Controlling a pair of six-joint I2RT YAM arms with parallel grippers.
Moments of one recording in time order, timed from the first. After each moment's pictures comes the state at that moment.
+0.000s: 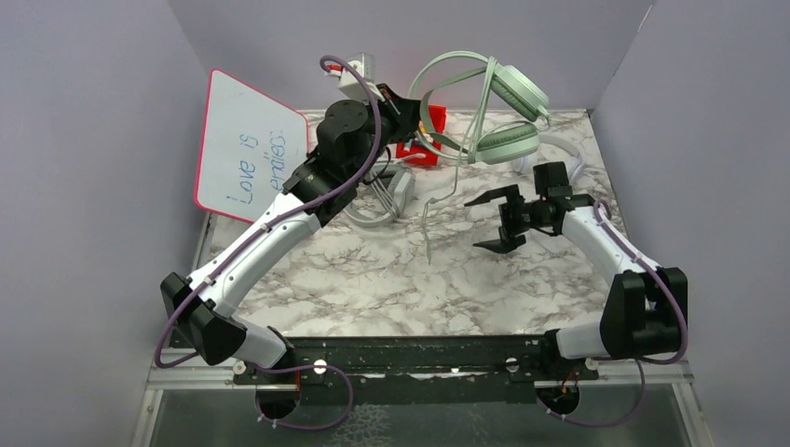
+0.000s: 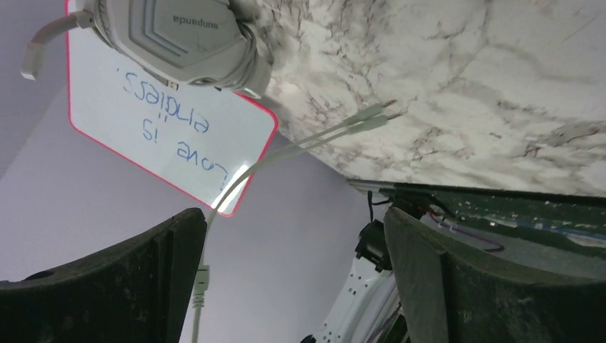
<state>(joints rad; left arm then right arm) -0.73 1.43 1.55 -0.03 -0.23 -0.61 0.10 1.39 0.93 -0.60 -0.64 1.39</state>
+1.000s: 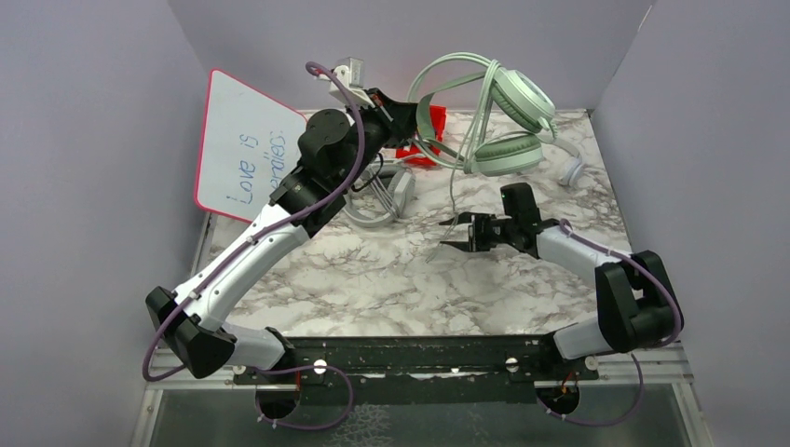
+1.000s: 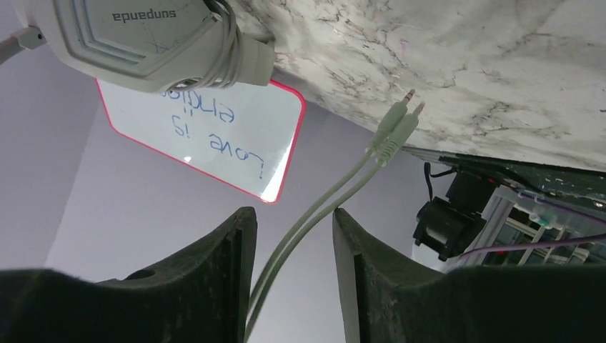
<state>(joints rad) -0.73 1.35 1.46 0.04 -0.12 -0.63 0.32 1.43 0.70 -0.13 -0.67 1.91</state>
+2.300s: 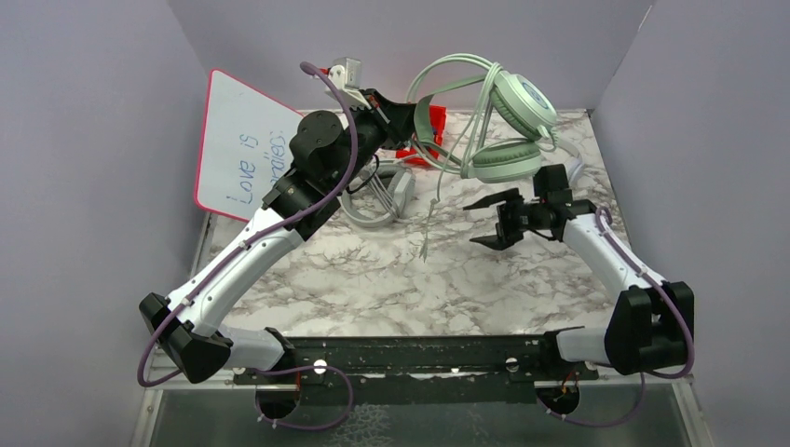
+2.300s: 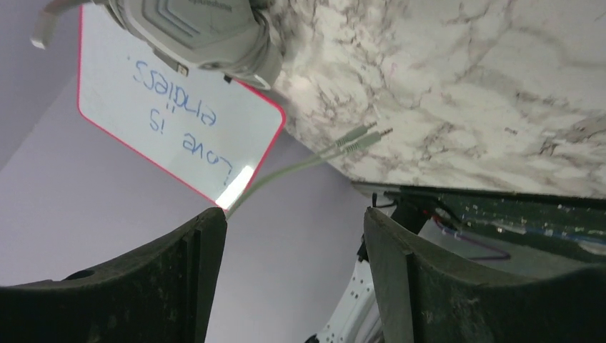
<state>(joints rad) -0.73 1.31 1.46 0.03 -0.08 -0.61 0.14 1.31 0.90 -0.56 -0.58 1.46</state>
